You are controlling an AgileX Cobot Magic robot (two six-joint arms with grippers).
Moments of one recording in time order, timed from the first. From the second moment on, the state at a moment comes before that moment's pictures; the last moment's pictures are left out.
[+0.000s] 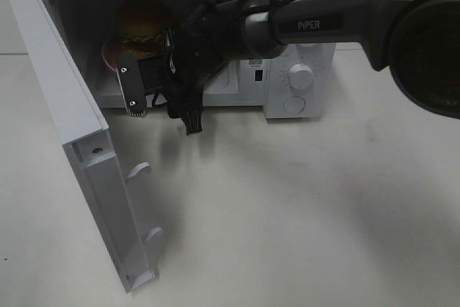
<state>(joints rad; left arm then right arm) 0.00 -0.01 -0.50 -0.08 1.05 0.03 0.72 2.34 -1.78 -0.37 0.35 -0.92</state>
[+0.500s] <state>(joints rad) 0.00 -0.01 -0.50 -0.08 1.05 0.03 0.72 2.13 -1.45 -0.38 0.20 -0.84</state>
